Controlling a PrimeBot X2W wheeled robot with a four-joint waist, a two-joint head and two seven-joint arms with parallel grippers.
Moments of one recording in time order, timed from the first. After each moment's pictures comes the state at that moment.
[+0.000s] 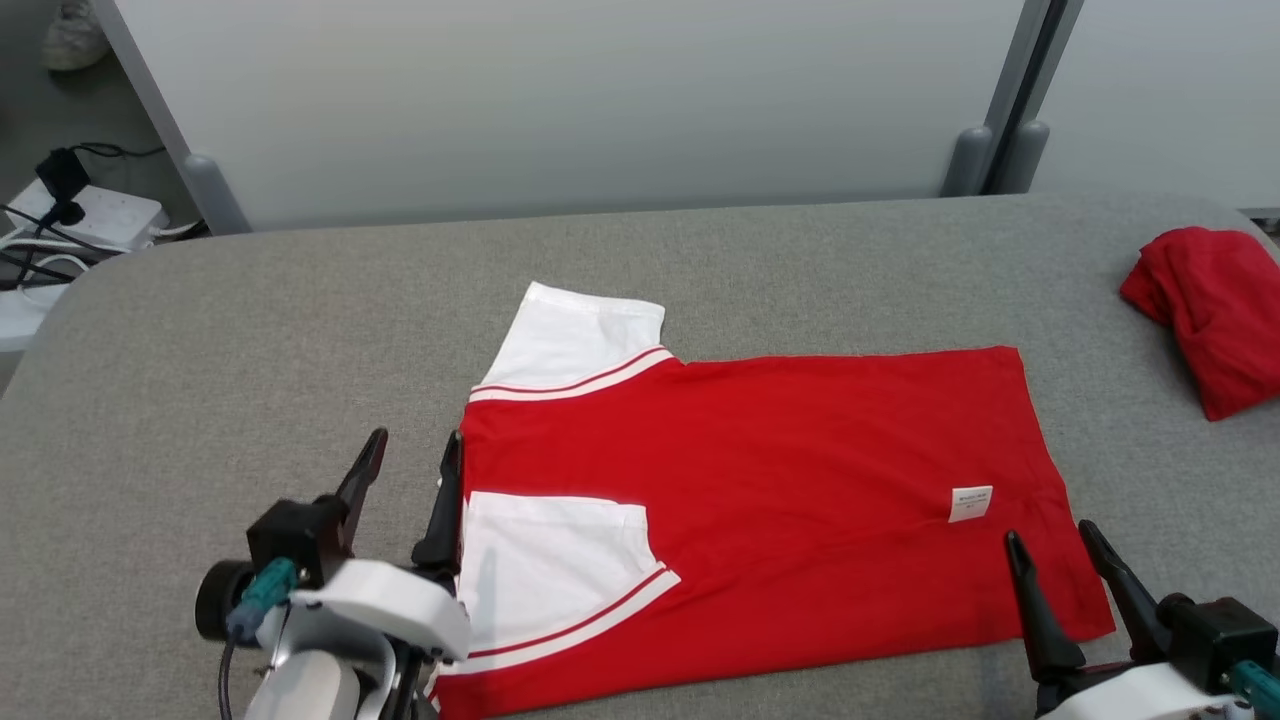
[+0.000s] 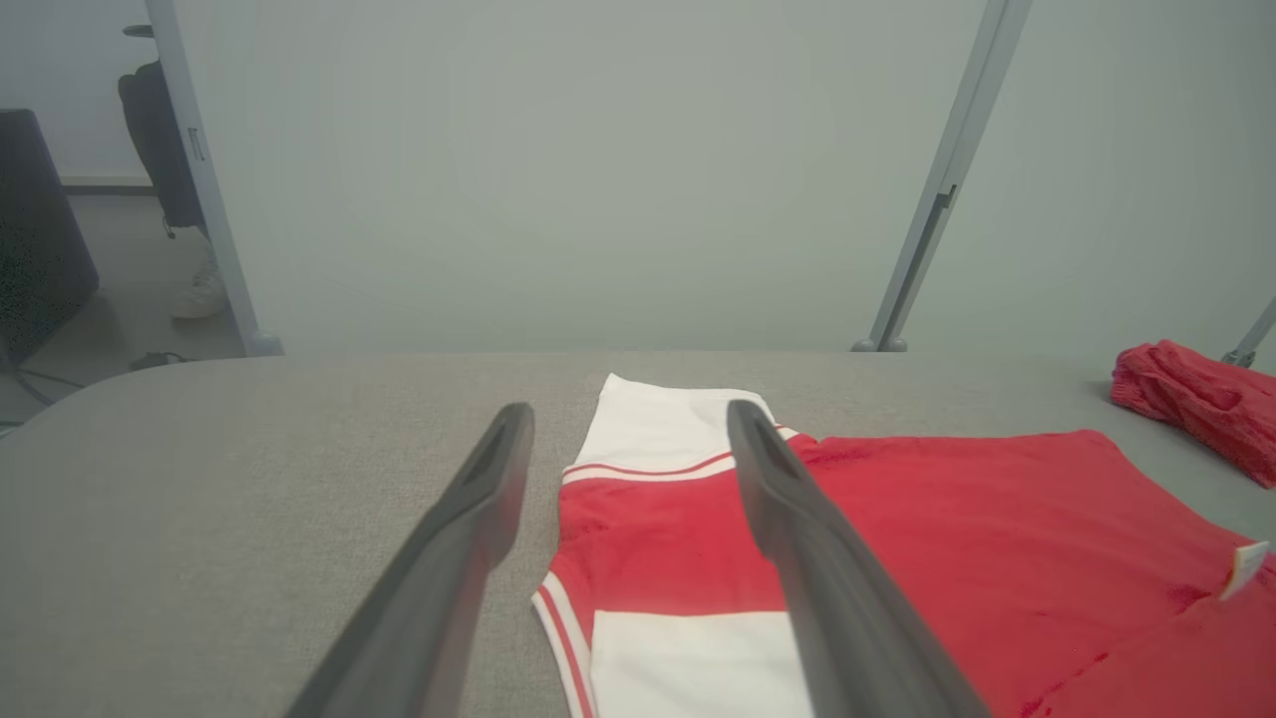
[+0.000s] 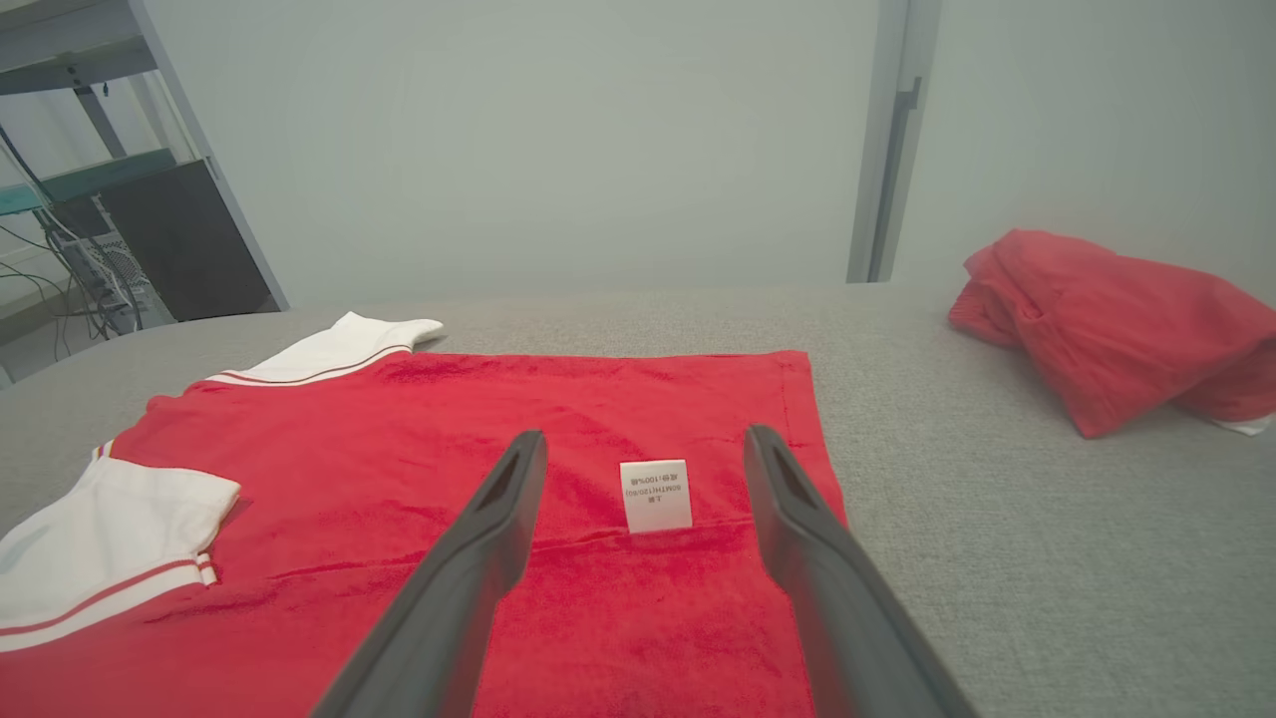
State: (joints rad) left arm -0.12 0.12 -0.24 0.27 -0.35 0.07 -0.20; right arm 0.03 -0.16 0.10 0.24 0.28 0.13 -0.25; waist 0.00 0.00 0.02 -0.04
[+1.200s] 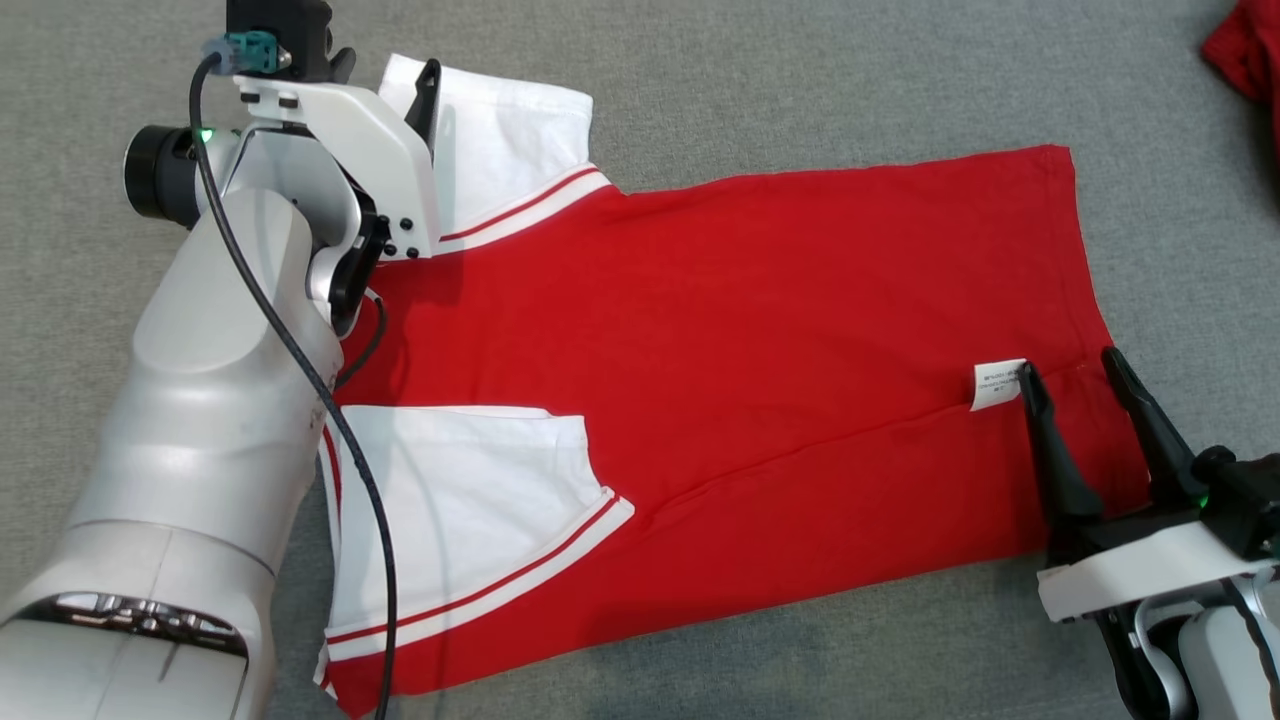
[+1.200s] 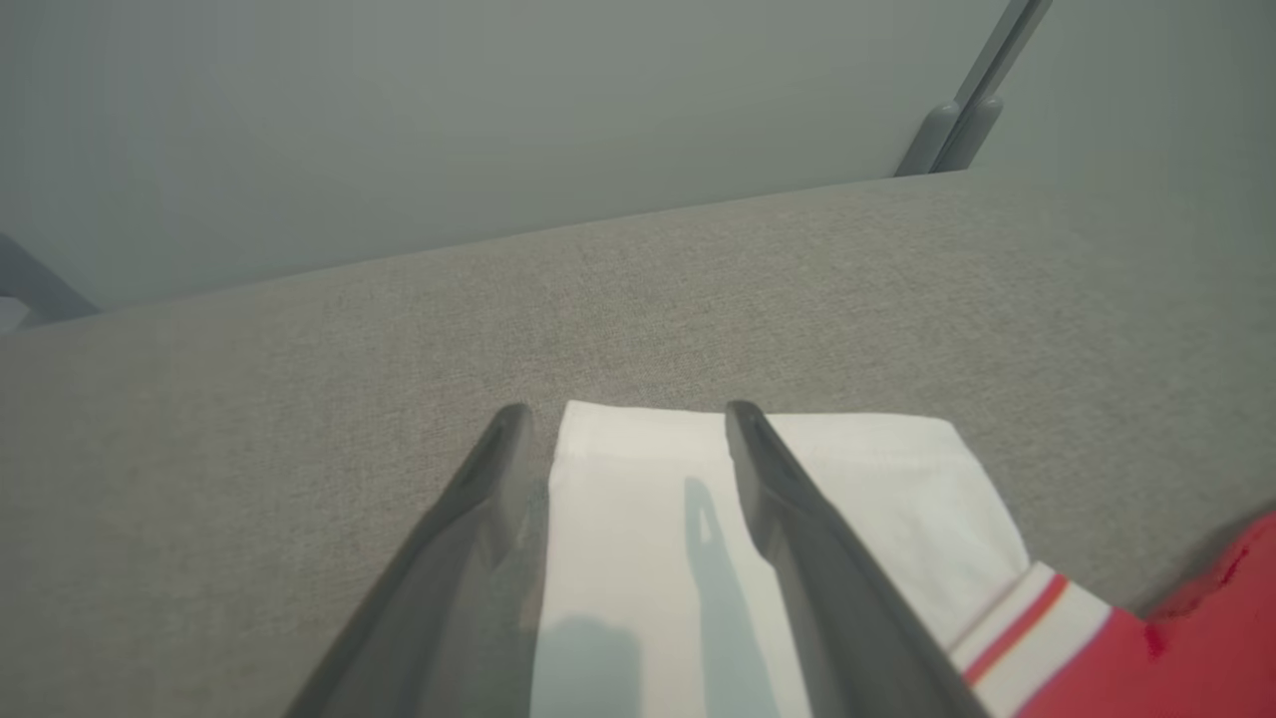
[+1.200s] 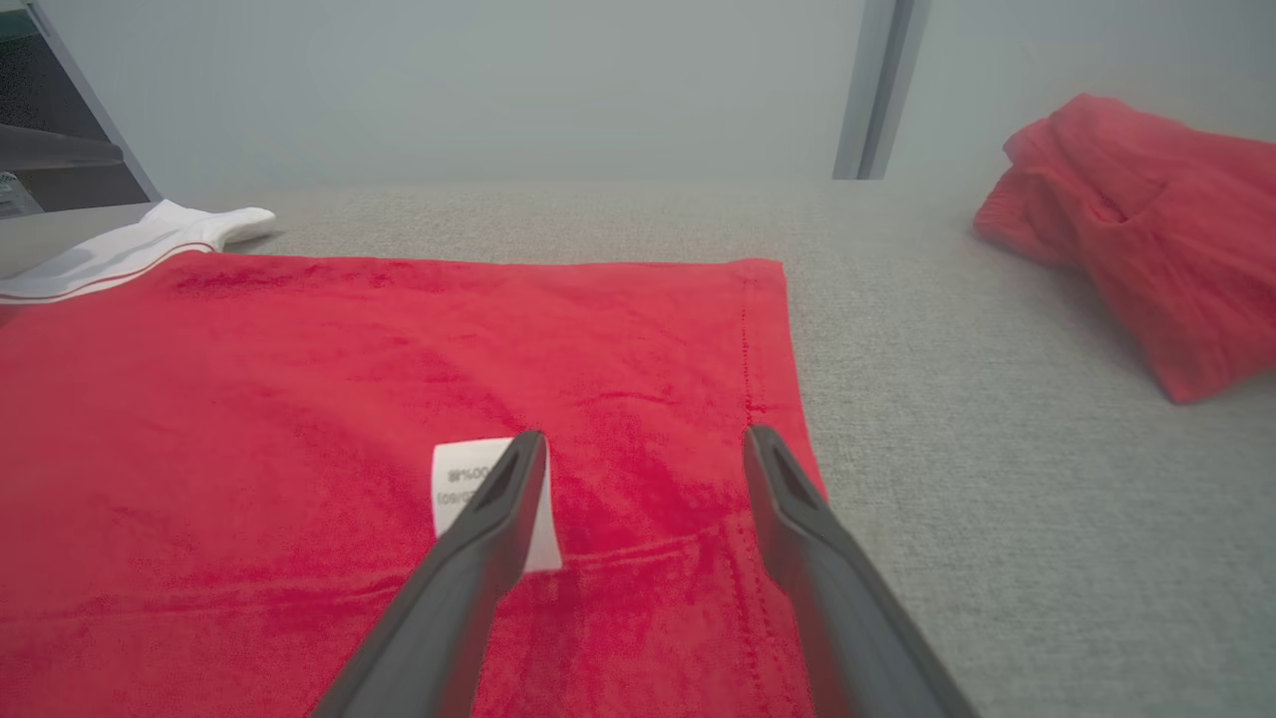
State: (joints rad) left arm -1.07 0.09 -0.32 0.99 -0.35 -0.03 0.09; right arm -0.18 -0.20 0.11 0.17 0.29 0.13 -0.25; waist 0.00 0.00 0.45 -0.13
